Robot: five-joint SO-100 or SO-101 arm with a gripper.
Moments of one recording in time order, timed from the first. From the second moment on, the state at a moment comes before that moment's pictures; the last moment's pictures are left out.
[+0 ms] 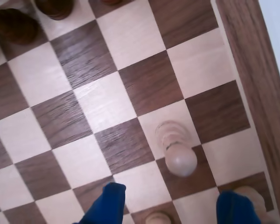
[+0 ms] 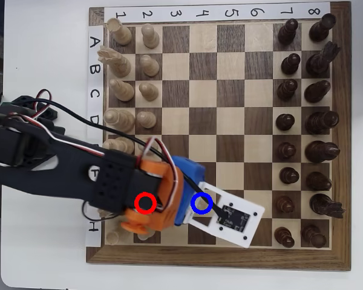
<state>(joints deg) 15.0 81.4 82.1 74.7 100.5</state>
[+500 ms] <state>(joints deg) 15.2 110.0 82.1 83.9 79.9</state>
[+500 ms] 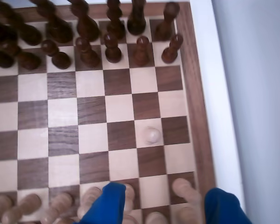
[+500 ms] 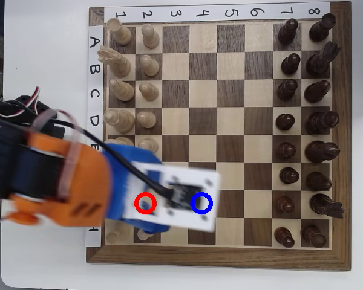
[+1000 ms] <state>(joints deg) 19.6 136.8 82.0 86.0 45.8</state>
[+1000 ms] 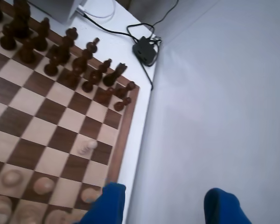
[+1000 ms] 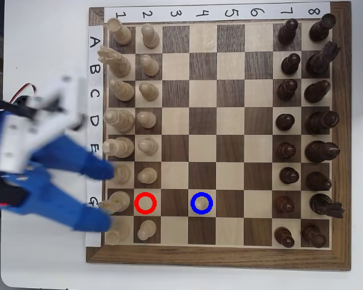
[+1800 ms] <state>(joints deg) 68.8 154.7 87.0 80.1 11.3</state>
